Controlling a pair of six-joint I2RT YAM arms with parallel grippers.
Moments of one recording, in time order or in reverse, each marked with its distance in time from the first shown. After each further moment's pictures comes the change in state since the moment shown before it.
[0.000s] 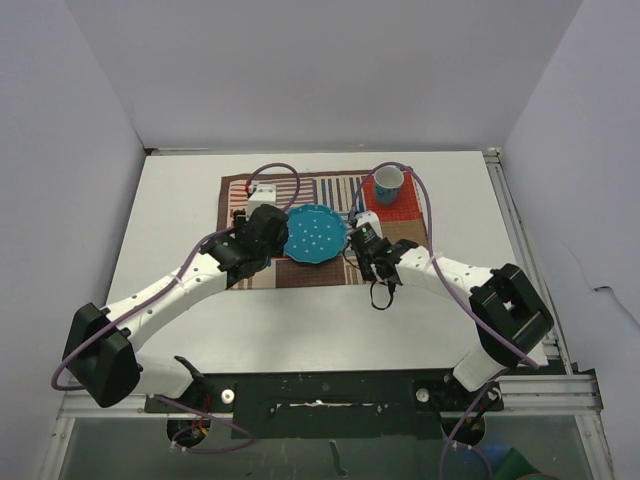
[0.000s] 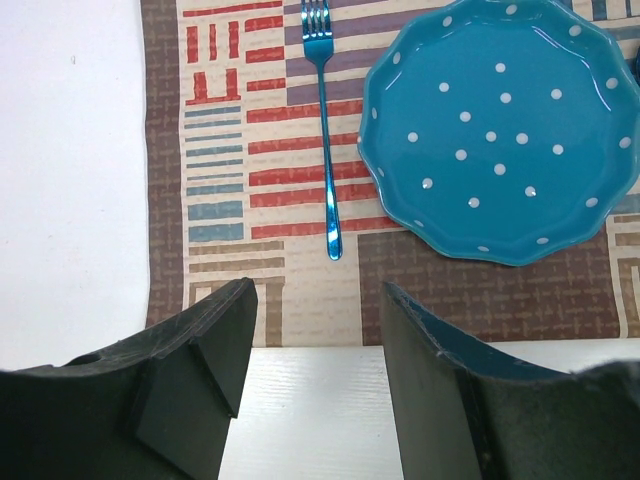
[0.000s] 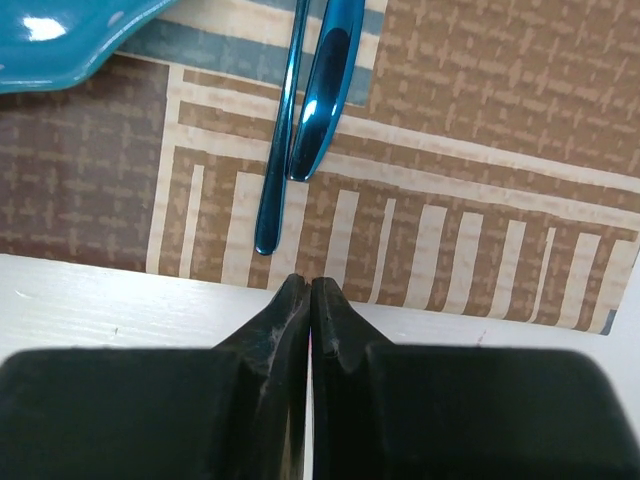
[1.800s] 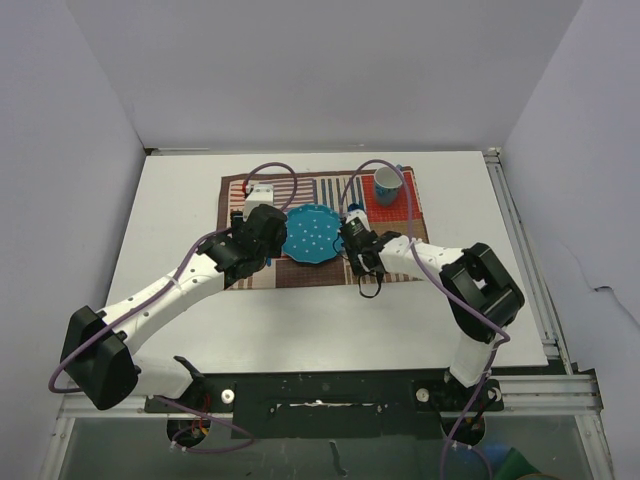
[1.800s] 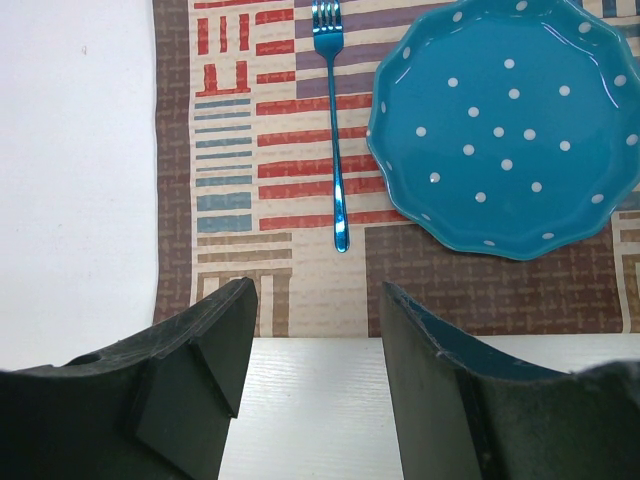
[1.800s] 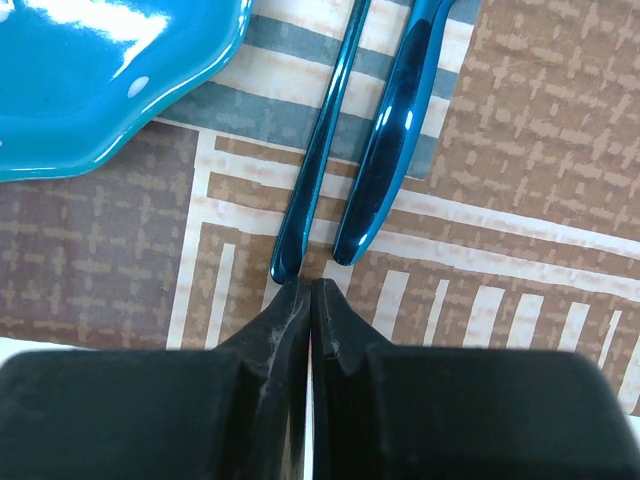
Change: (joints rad) left arm 0.000 -0.021 0.011 -0.048 -0.008 -0.019; right arm -0.021 0.200 0.106 0.041 -0.061 -0.030
